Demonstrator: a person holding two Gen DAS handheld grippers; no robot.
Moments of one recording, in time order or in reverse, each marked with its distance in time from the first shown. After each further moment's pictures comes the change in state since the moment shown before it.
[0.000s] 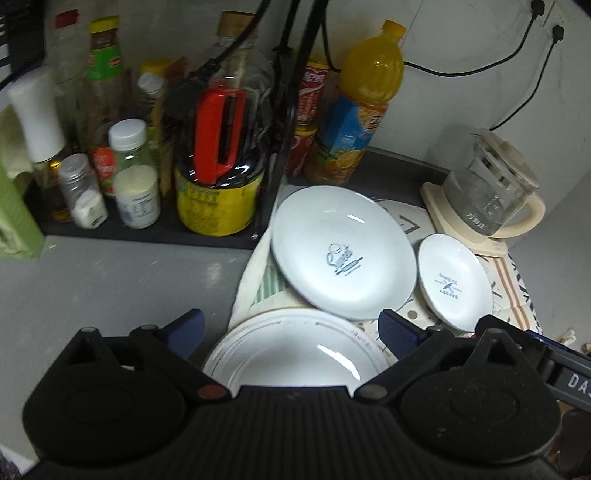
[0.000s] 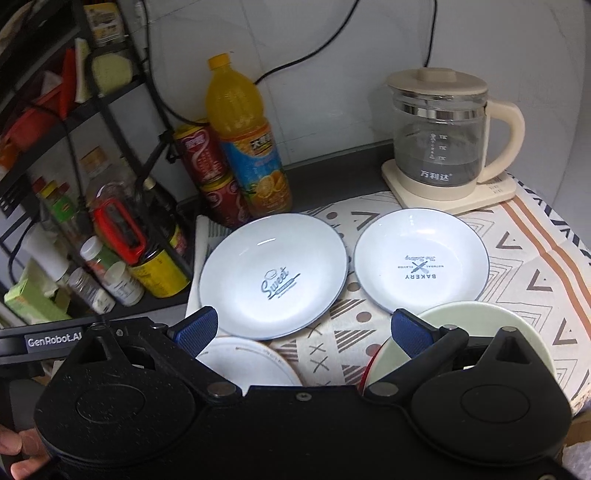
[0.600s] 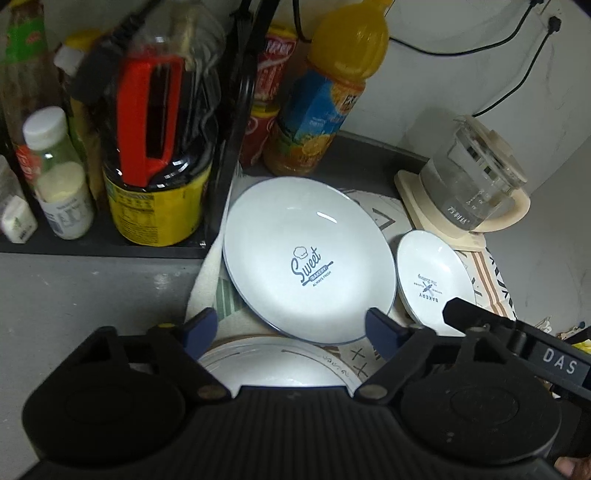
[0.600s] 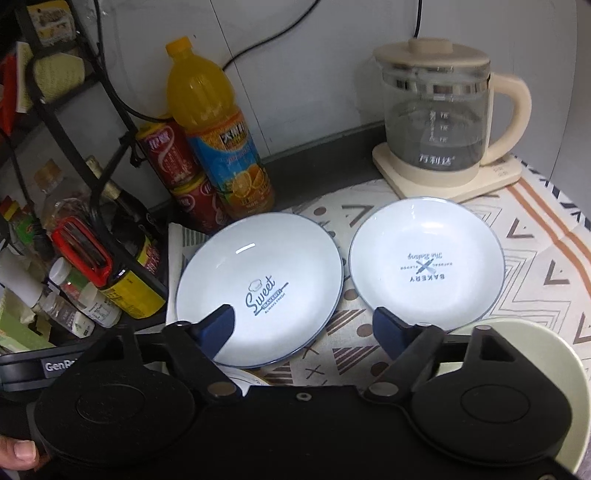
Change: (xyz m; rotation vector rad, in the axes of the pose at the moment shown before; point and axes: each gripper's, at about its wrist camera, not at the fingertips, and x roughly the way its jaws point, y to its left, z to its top) left arm 0.062 -0.004 0.025 0.020 0.076 -0.134; right arm 0.052 -0.002 0.014 0.069 0.050 -0.036
